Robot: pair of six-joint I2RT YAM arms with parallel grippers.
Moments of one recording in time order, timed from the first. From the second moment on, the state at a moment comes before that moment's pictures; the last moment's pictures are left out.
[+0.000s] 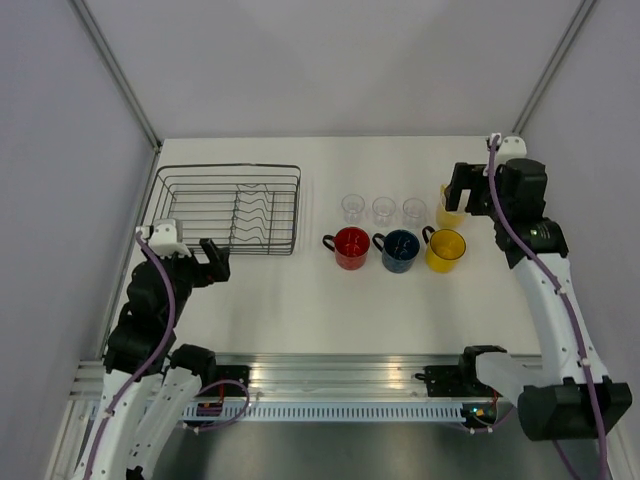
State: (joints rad) left arm -0.28 0.40 0.73 -0.60 -0.16 -0.24; right arm 0.02 1.13 1.16 -0.49 -0.07 0.04
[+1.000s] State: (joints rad) left arm -0.25 0.27 1.03 -0.79 -0.23 -0.15; right arm 0.14 0.38 1.01 -0.79 0.10 0.06
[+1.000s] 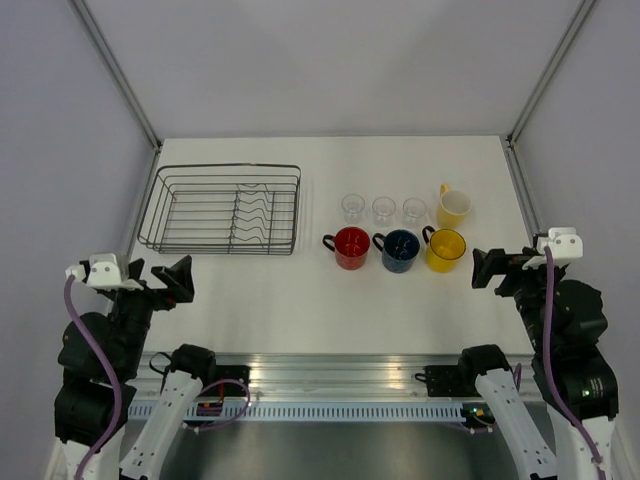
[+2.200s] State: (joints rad) left arm -0.25 0.16 1.03 -0.93 -0.15 -0.15; right arm 0.23 0.38 1.10 -0.93 0.21 0.05
